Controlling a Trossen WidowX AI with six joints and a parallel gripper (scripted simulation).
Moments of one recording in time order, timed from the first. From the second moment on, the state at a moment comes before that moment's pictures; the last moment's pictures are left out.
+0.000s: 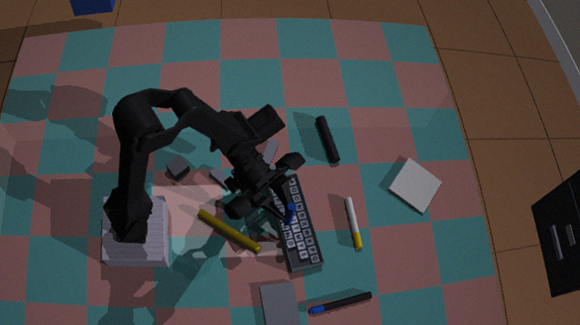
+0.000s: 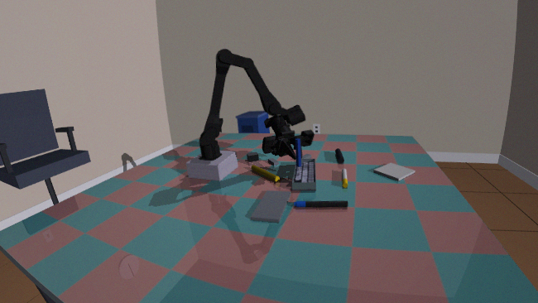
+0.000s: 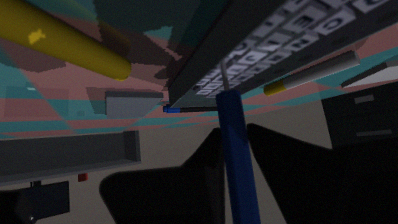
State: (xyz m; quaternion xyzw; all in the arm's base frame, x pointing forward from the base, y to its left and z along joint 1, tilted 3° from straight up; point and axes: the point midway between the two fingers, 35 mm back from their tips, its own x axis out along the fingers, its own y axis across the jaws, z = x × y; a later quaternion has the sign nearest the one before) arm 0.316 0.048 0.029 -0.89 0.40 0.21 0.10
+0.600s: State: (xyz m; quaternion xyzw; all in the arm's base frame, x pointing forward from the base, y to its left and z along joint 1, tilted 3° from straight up) arm 0.314 0.049 0.060 -0.89 0.39 0.22 0.09
